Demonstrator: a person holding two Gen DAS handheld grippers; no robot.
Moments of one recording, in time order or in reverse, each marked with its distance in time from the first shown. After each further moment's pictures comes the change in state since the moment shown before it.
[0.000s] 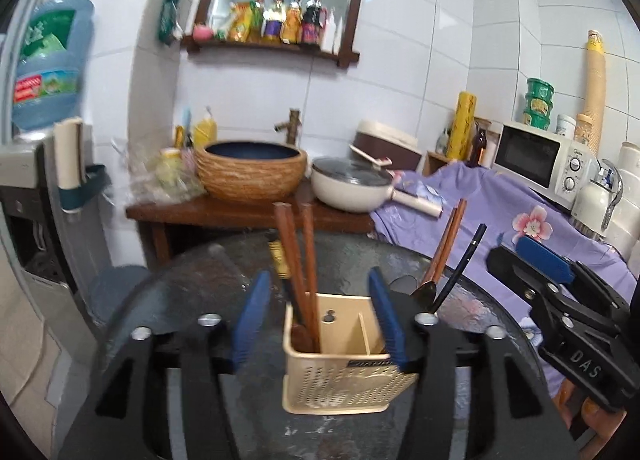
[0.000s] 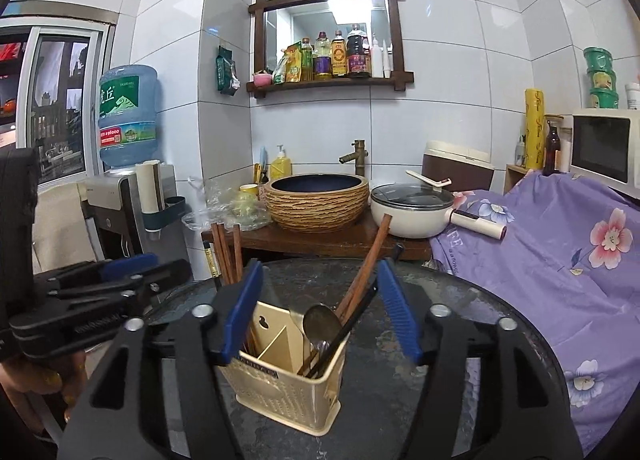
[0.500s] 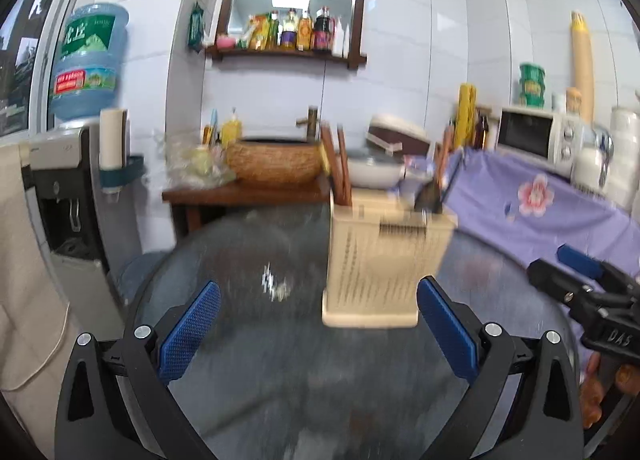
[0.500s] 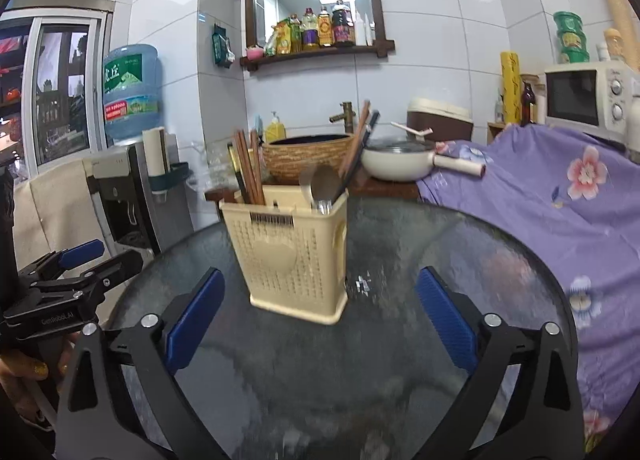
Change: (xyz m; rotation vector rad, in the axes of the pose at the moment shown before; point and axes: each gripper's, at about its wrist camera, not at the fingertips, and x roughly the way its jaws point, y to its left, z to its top) left arm -0.073 0.016 -0.114 0.048 -0.012 0.058; right arm -0.087 0.012 -0.115 0.053 0.092 -0.038
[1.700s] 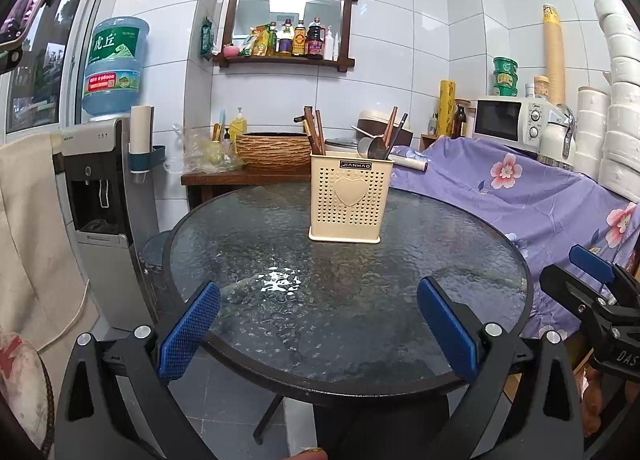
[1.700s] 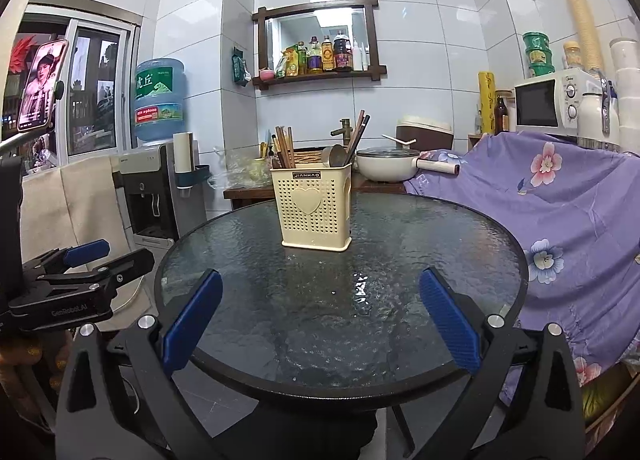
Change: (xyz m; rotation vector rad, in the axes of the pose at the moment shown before) left arm -0.144 -0.033 -0.087 0.019 -0.036 0.016; right arm -0.169 0.029 -0.093 -0.014 -0.093 -0.005
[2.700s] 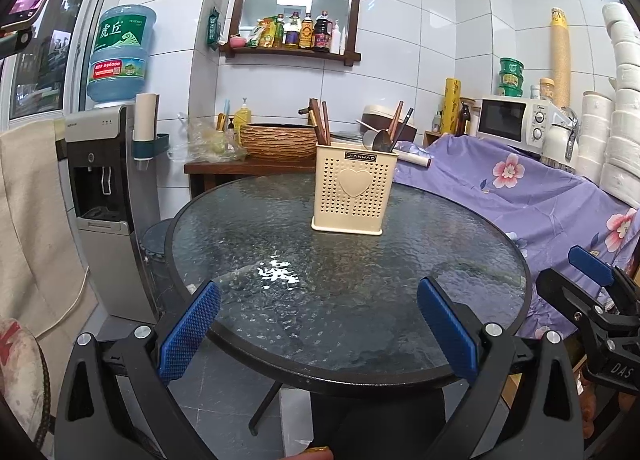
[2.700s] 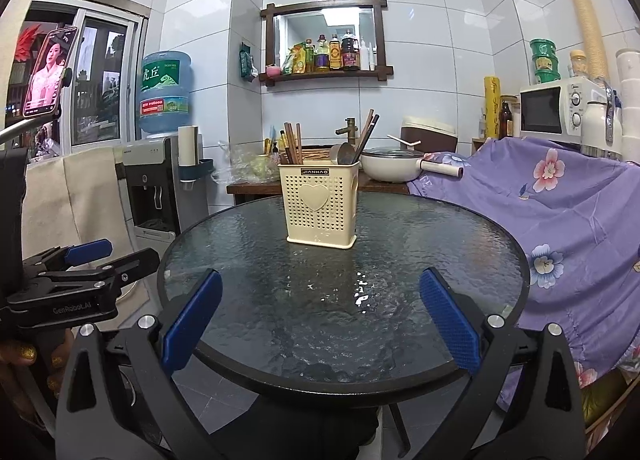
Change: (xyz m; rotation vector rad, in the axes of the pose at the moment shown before) left arm -0.002 0.000 -0.005 -0.033 0.030 0.009; right arm -0.002 0.017 -0.001 -0.035 0.006 0.000
